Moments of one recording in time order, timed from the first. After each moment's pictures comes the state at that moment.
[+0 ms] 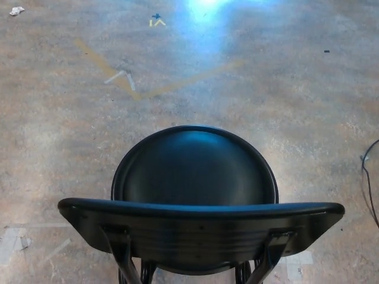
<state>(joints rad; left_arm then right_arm) -0.04 0.23 0.30 1.34 0.01 -0.01 -0.02 -0.04 -0.31 -0.12 1.25 -0.18 -0.32 -0.08</state>
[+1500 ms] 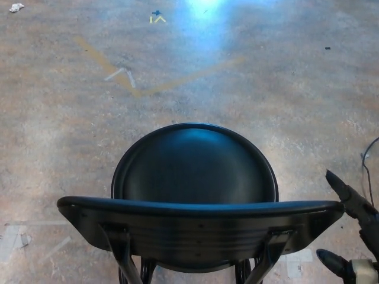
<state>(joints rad) -0.08 0.22 0.37 1.36 0.02 -0.03 0.00 -0.02 -0.48 0.11 0.48 -0.35 -0.63 -0.08</state>
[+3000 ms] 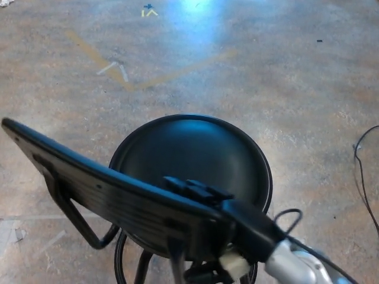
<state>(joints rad) -0.08 0.25 0.35 1.36 0.03 -0.03 0.00 -0.27 -0.19 0.50 0.34 -0.58 -0.38 0.09</state>
